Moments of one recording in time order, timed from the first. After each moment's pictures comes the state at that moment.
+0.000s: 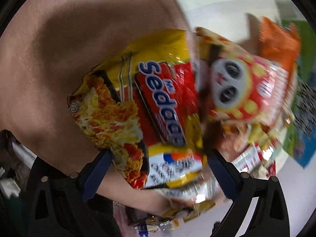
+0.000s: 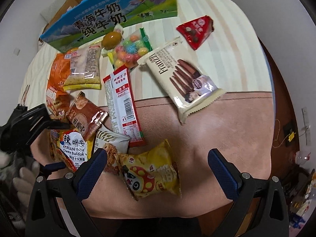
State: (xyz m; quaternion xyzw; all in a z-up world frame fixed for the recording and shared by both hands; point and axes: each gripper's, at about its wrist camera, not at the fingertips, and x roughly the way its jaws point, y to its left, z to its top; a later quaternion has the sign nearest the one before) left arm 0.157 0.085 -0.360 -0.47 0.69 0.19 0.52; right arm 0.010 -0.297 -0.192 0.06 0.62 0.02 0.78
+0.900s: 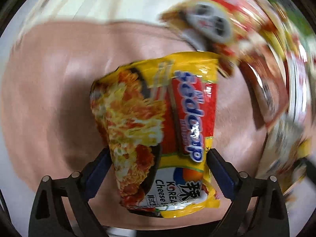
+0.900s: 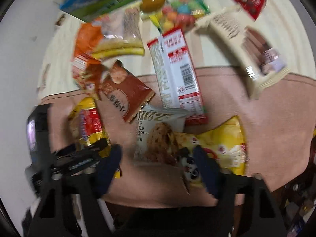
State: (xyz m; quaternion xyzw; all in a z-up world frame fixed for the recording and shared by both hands) left arm 0.086 0.045 -0.311 -0.13 0.71 0.07 0.69; right arm 0.015 -0.238 -0.227 0.11 0.68 0.09 0.72
